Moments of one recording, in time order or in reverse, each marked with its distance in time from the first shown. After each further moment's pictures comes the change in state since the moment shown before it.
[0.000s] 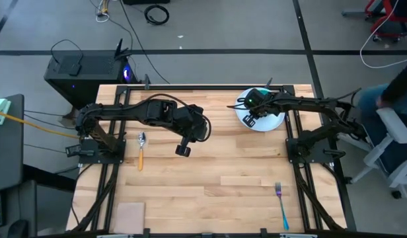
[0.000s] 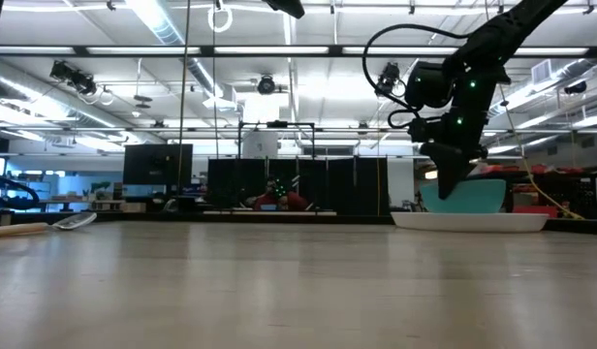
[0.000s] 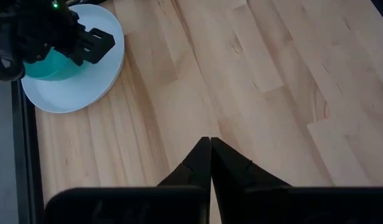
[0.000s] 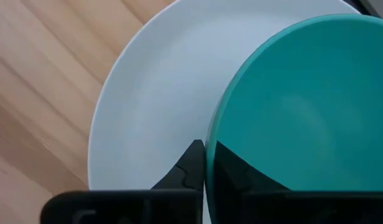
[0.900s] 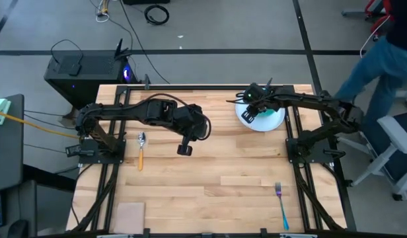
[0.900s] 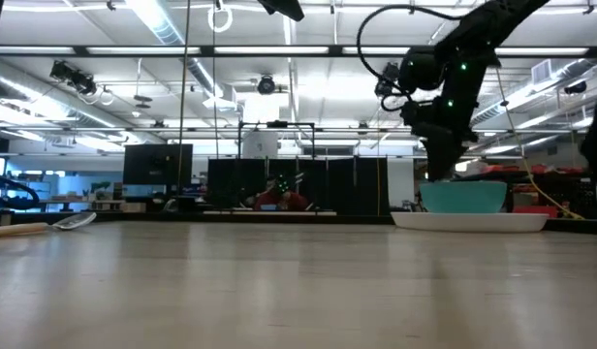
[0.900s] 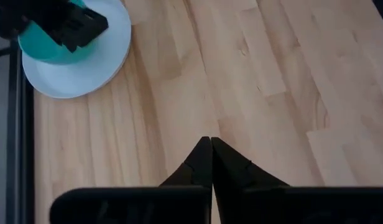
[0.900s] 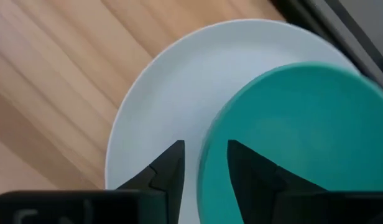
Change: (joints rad) left arm 0.003 0.000 0.000 -0.003 -0.017 -0.092; right arm 0.000 -0.001 0.136 -0.124 -0.001 -0.007
